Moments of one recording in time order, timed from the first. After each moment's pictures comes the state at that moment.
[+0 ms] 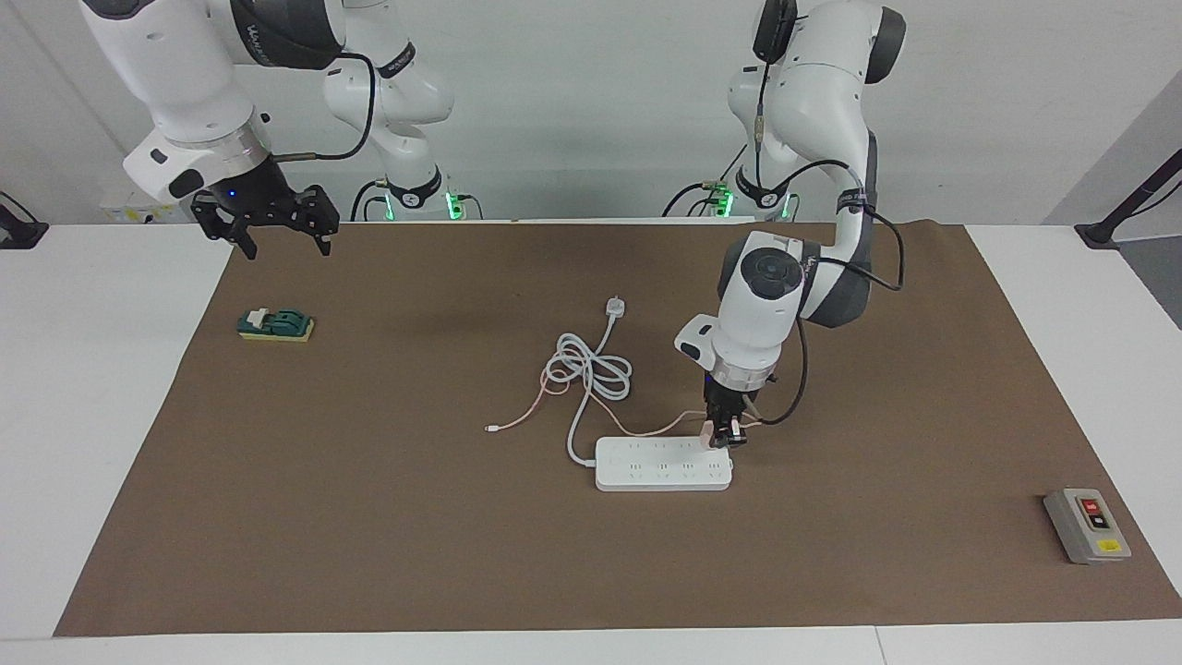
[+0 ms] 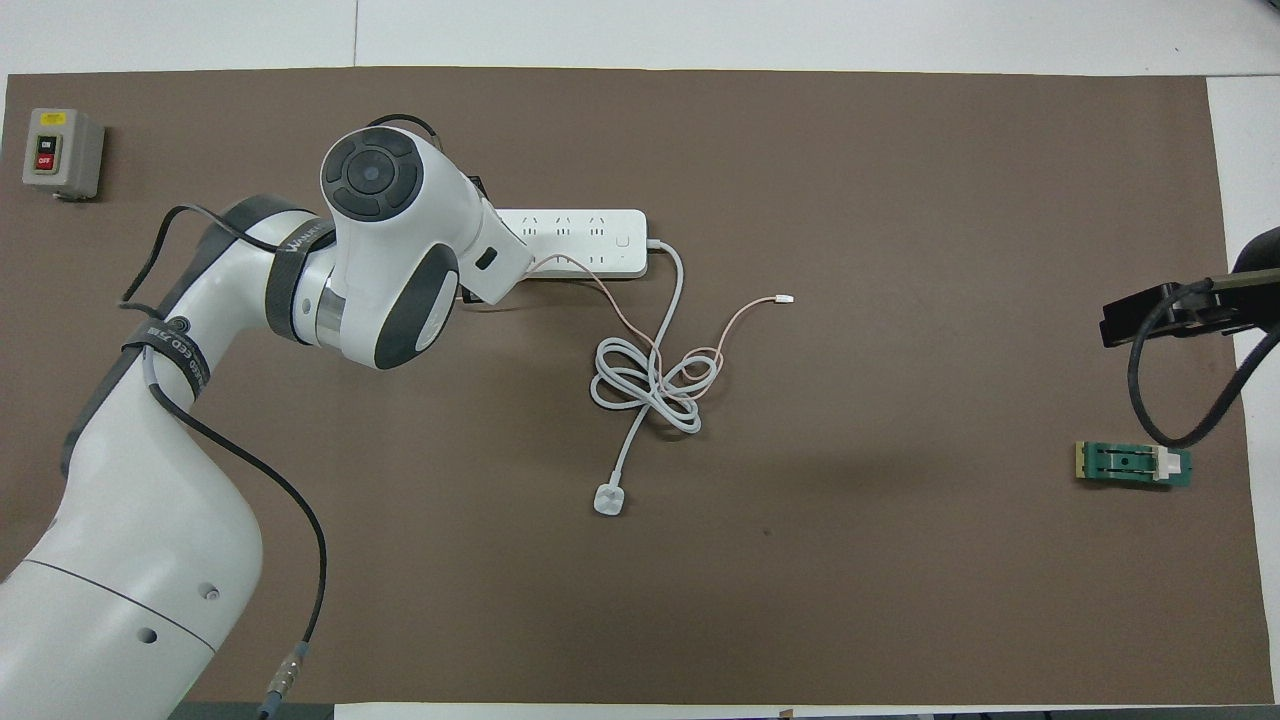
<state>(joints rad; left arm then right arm) -0.36 0.49 -0.08 -1.63 0.08 2.25 1.11 -0.03 -0.03 0.03 -1.64 -0.04 1.54 -0.07</state>
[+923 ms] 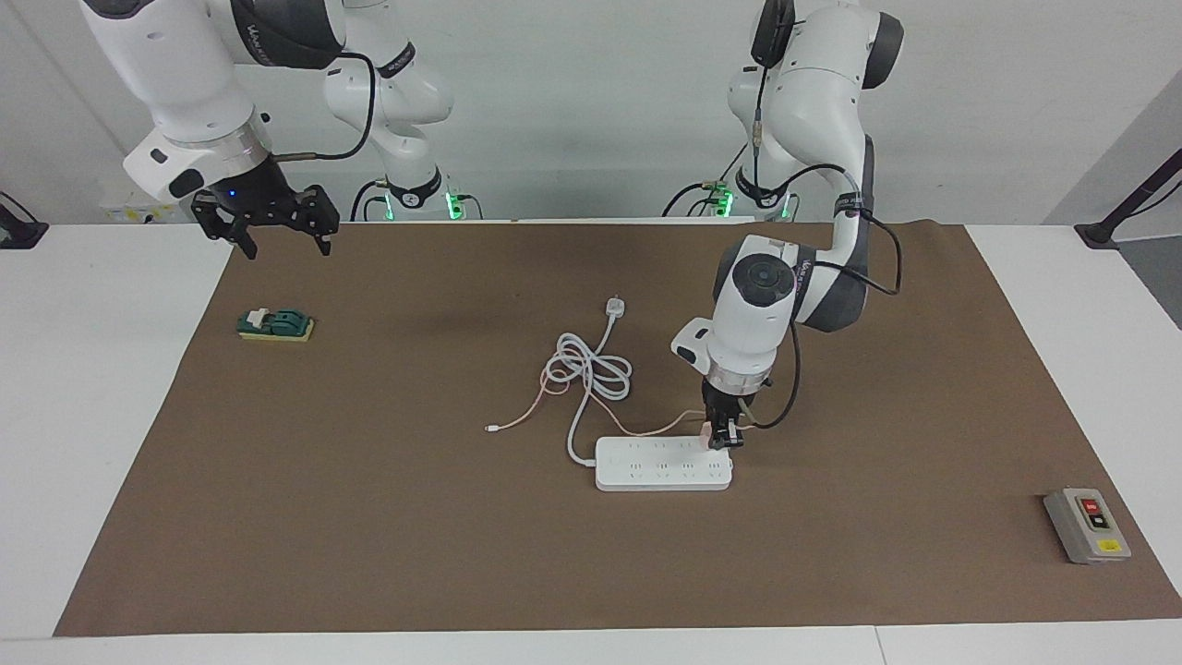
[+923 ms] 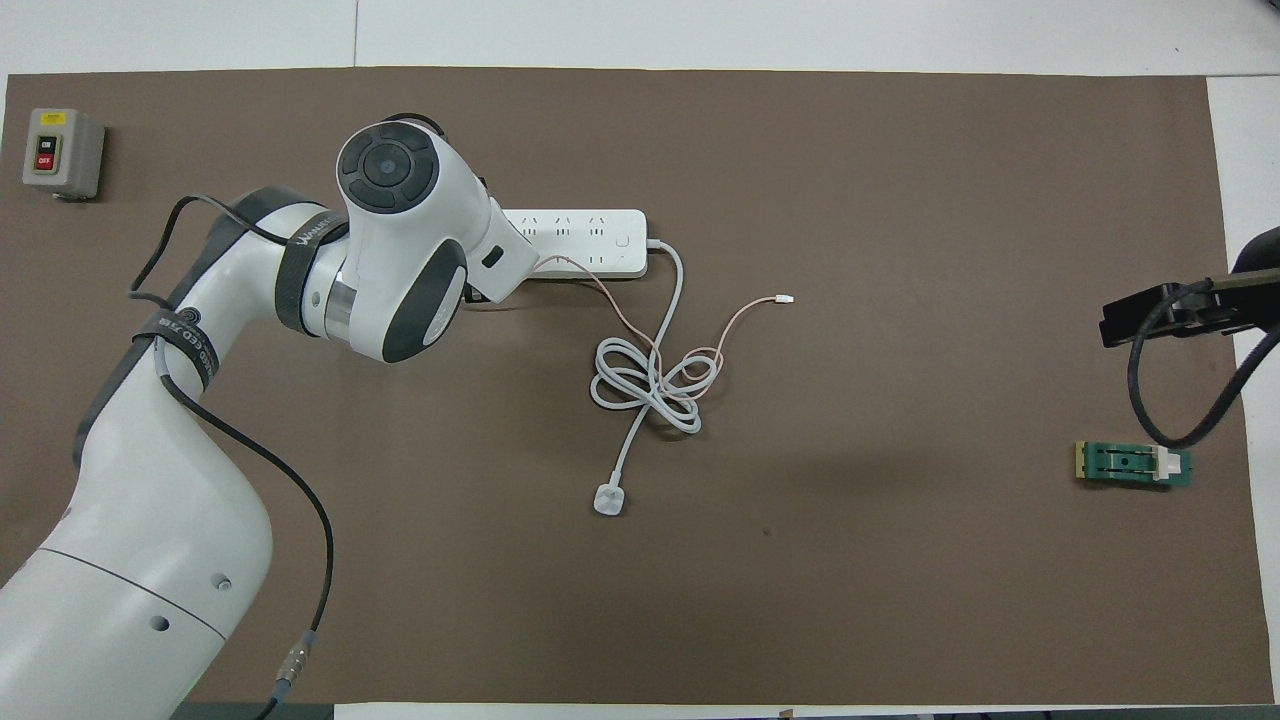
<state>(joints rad) -0.36 0.52 -0.08 -1.59 0.10 2.20 1.11 -0.03 -0.03 0.03 -1.64 -0.04 1.54 -0.07</state>
